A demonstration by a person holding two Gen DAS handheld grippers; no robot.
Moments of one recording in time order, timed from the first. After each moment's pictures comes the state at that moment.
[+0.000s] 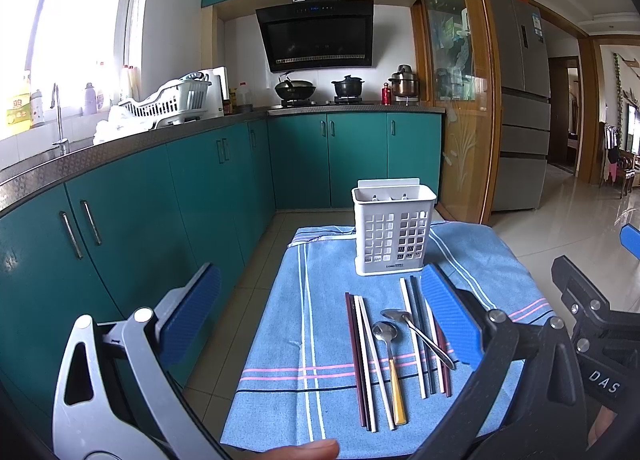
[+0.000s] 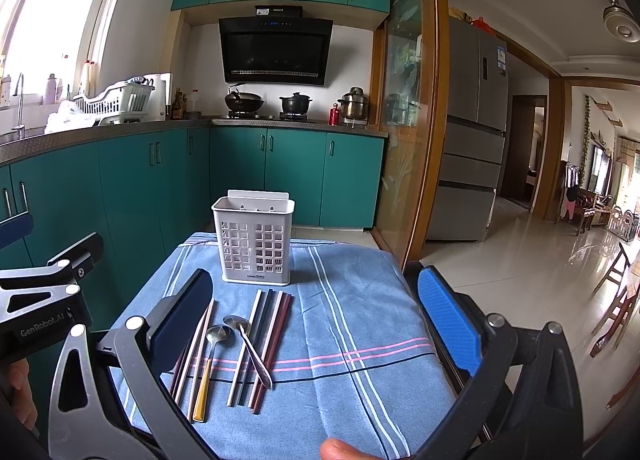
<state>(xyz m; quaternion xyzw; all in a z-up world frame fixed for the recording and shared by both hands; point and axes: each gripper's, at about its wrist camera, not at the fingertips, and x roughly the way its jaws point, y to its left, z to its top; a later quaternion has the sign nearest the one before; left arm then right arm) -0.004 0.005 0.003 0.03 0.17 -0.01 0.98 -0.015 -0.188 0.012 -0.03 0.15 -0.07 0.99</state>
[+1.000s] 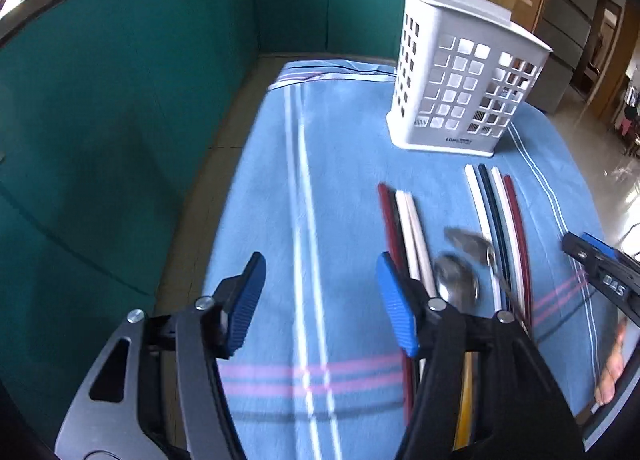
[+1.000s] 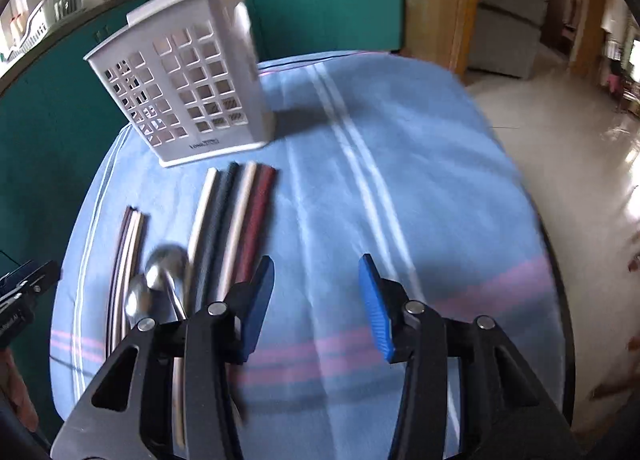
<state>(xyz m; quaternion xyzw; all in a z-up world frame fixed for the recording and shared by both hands) 0.202 0.032 -0.138 0.01 0.46 -0.03 0.89 0.212 -0.246 -0.135 0.08 0.47 -0.03 0.88</state>
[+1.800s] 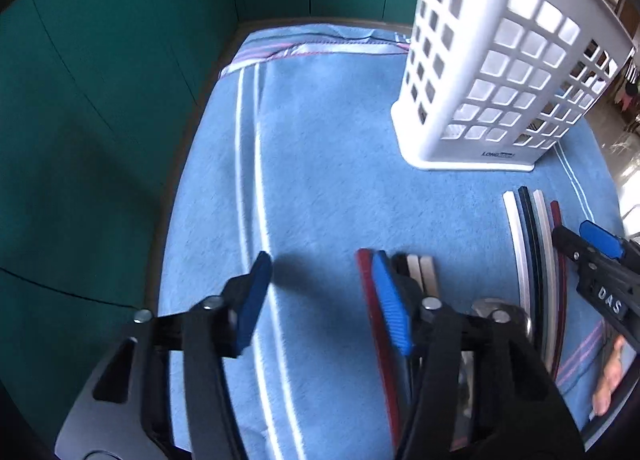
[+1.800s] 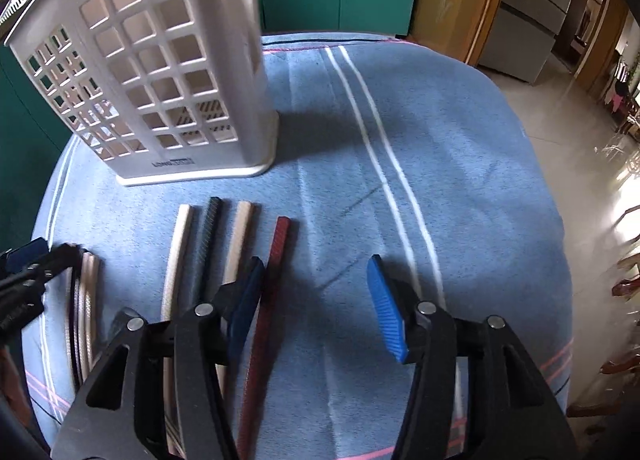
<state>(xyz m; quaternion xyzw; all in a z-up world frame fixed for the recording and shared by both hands) 0.301 0.015 -0.172 0.02 0.53 -0.05 0.85 0.294 -0.224 -0.166 0.03 0.51 -0.05 0.86</state>
